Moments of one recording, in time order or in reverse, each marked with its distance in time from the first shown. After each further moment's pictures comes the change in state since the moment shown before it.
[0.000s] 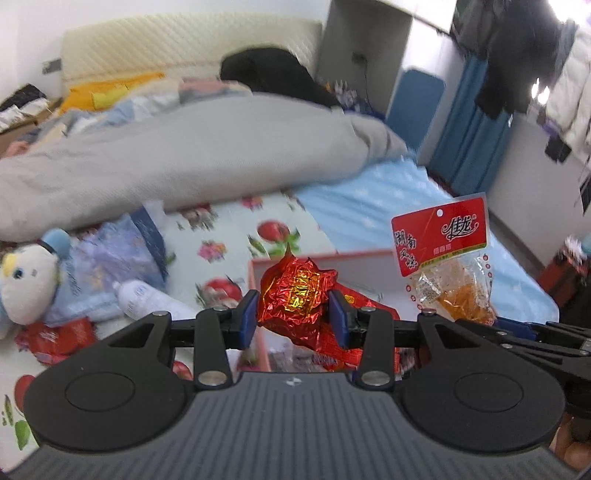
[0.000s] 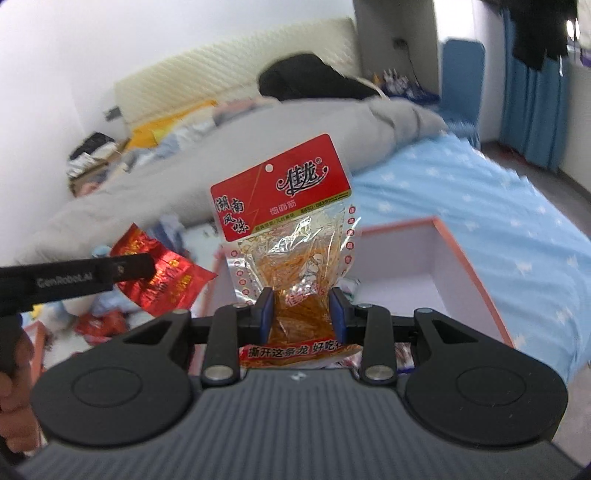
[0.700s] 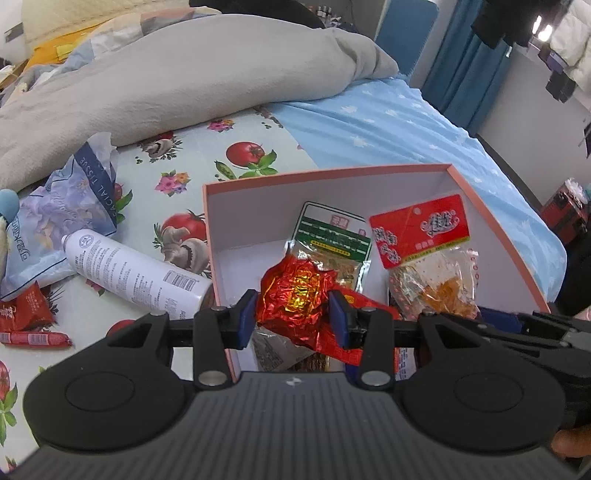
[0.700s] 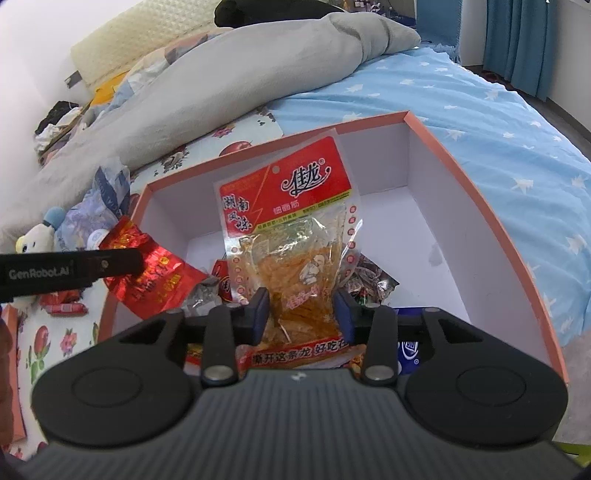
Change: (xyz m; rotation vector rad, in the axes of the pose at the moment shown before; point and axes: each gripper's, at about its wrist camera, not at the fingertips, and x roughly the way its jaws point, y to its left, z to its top) left arm 0.092 -0.007 -0.019 0.061 0.230 -0.038; right arm 0.053 -0.040 -0.028 0.084 0.181 -0.030
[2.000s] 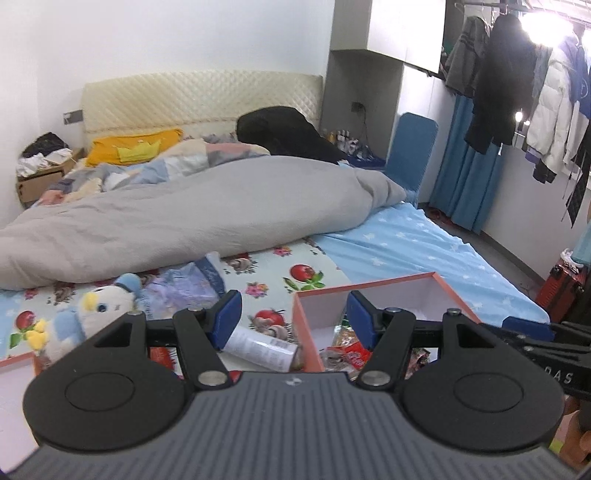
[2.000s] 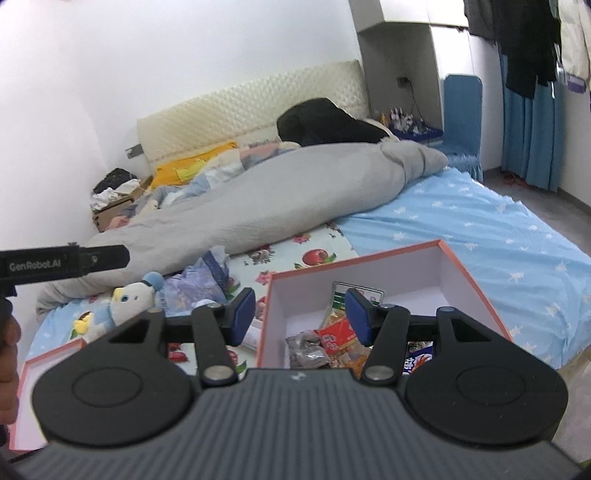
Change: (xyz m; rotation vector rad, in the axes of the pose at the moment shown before) left arm -0.271 0.051 -0.066 -0.015 -0.424 0.093; right arm -0.183 0.095 -0.038 -0.097 -0.364 0.095
